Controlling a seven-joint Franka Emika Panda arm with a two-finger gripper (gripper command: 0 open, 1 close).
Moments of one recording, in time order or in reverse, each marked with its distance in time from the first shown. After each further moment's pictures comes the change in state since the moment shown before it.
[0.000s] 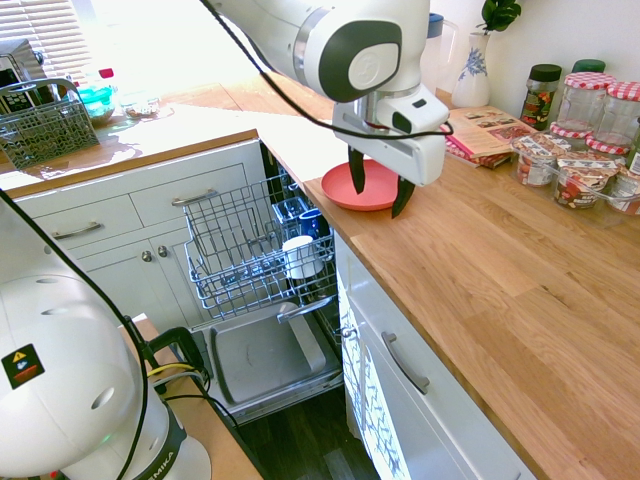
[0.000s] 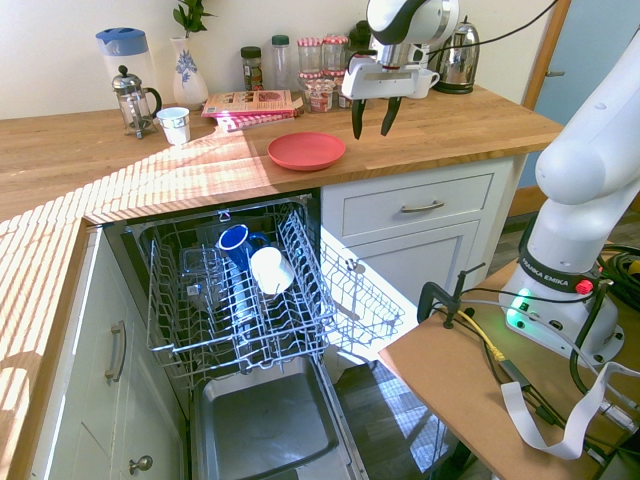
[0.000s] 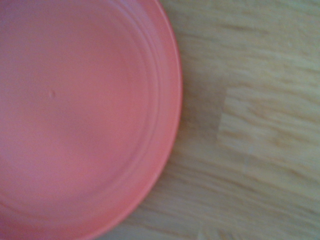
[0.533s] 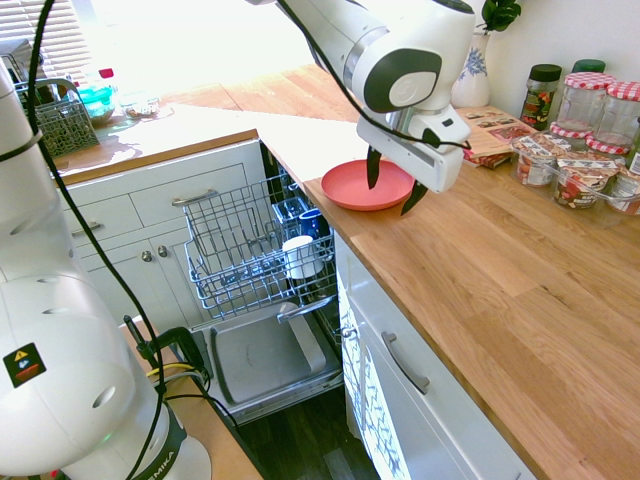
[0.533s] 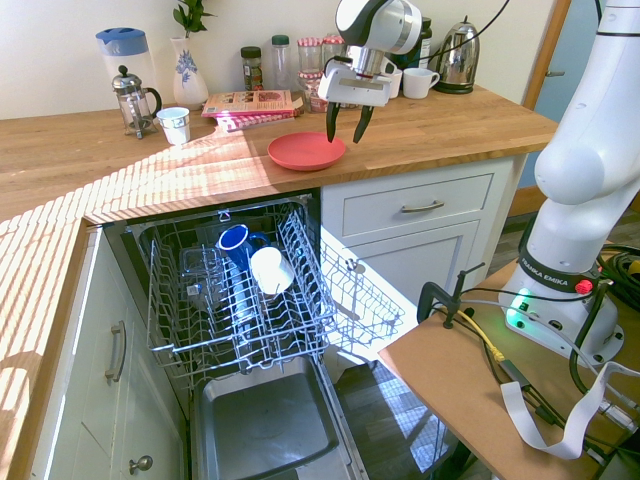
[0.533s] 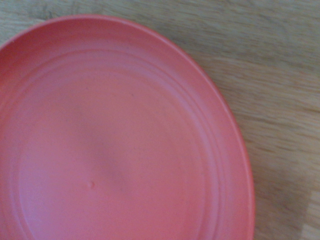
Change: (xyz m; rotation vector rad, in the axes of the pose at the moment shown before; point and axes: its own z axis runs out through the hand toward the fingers) arm 0.042 -0.045 0.049 0.056 -0.149 -0.015
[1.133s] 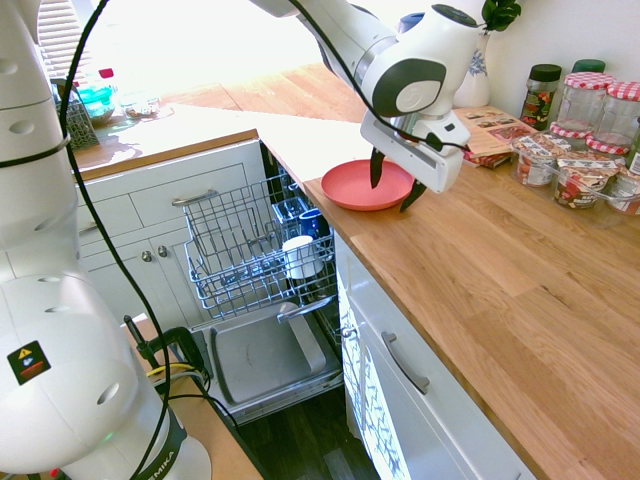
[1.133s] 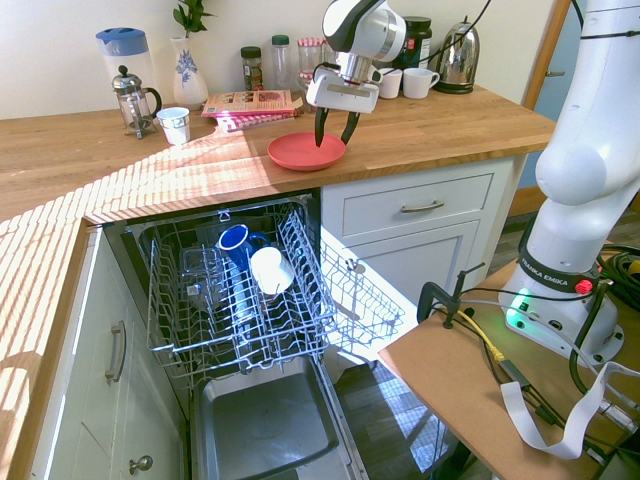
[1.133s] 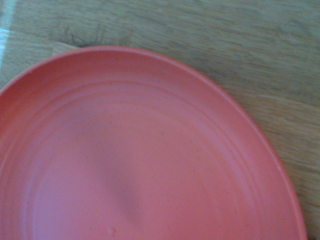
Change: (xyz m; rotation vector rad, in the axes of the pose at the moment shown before) arm 0.008 -0.022 0.017 0.006 -0.022 -0.019
